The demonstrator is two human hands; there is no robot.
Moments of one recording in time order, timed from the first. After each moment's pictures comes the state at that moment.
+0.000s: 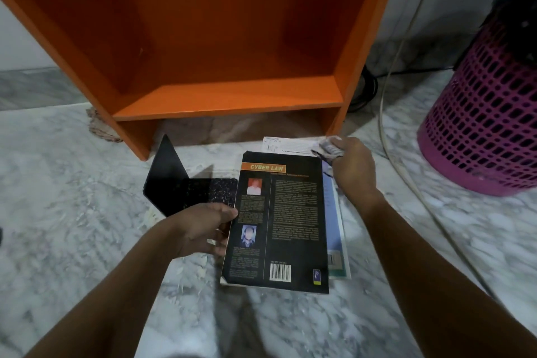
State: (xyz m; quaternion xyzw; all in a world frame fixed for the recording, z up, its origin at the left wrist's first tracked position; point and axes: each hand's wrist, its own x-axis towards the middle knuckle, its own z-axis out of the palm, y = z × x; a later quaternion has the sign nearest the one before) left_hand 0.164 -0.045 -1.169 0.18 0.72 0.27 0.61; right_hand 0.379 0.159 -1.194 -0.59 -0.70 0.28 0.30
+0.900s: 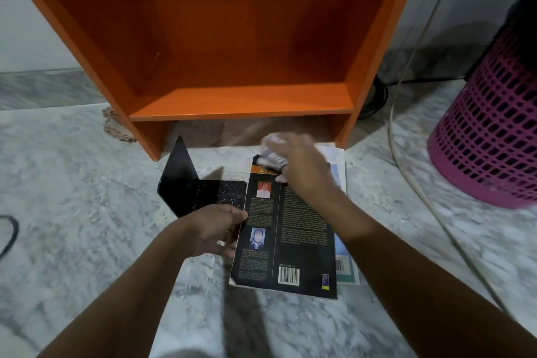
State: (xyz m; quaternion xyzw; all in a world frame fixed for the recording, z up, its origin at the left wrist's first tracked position) left_hand 0.167 -0.046 -1.165 0.18 0.72 0.29 0.60; right_hand 0.301 0.106 -1.157 -0.37 -0.90 0.17 0.17
